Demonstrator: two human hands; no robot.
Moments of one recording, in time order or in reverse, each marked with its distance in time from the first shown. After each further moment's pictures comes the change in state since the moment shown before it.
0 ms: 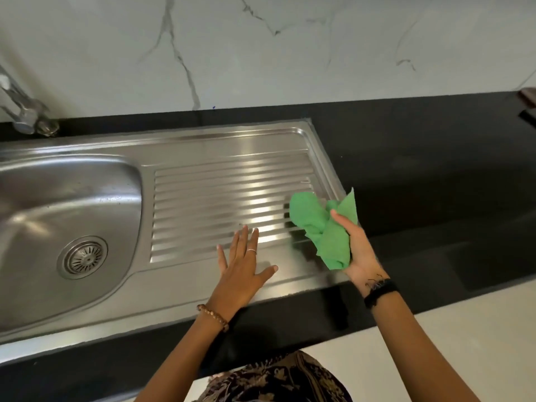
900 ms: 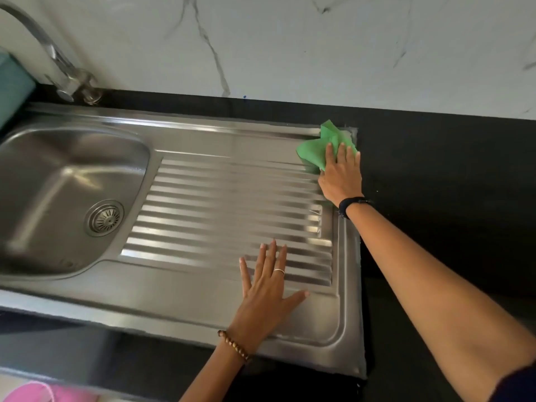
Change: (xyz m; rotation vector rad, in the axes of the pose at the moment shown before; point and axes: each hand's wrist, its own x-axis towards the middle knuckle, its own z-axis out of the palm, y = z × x) left_hand 0.077 0.099 0.055 0.067 0.031 -0.290; right_hand 0.252 -0.079 0.041 -2.078 -0.130 -0.689
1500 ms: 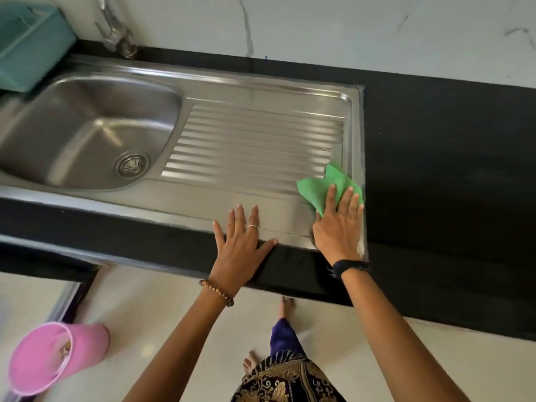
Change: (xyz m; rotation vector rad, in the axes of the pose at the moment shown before) left_hand -0.117 -0.051 0.010 0.112 0.177 -0.147; right_hand -0.257 -0.060 0.027 0.043 -0.085 0.132
